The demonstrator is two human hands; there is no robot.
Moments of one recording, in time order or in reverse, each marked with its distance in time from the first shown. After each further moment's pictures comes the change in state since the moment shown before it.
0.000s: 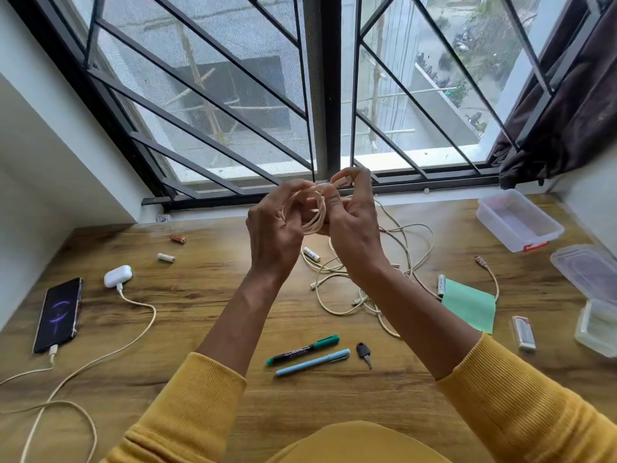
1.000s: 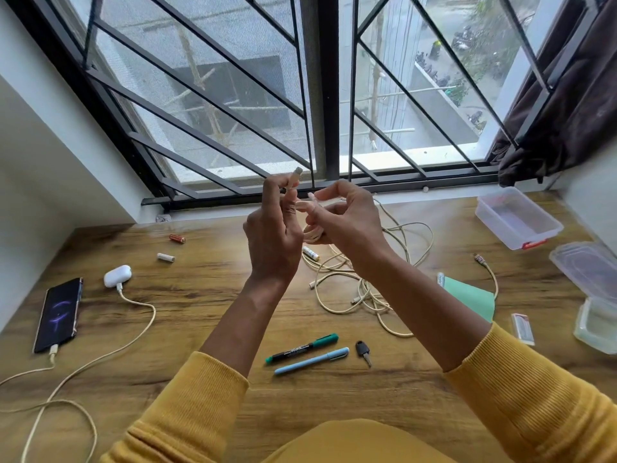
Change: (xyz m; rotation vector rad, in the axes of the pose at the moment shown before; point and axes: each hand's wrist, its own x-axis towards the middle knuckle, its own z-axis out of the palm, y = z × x) left_hand -0.010 -0.002 0.005 0.195 0.140 0.146; right_hand 0.005 -0.004 -0.014 -0.113 -0.120 0.189
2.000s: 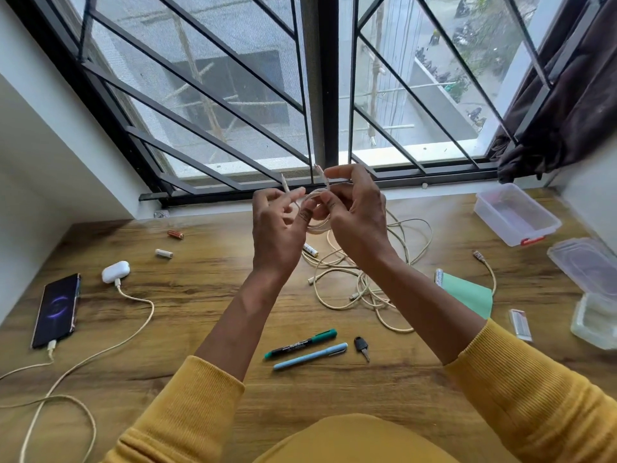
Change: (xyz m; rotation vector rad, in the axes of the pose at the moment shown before) left_hand -0.004 -0.005 0.003 -0.117 -0.283 -0.346; right_hand 0.002 0.007 -0.002 -0.175 0.148 -0.328
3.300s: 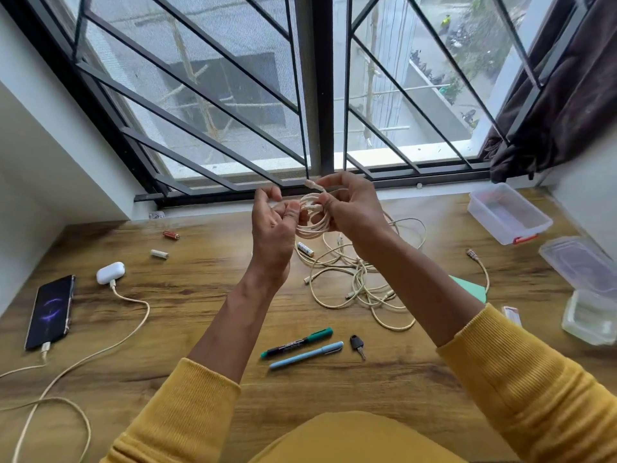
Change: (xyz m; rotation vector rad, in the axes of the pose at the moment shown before) left_hand -0.008 0.023 -0.004 -0.751 -0.090 -0.260; right_hand 0.017 0.005 -0.008 0.162 -0.166 0.393
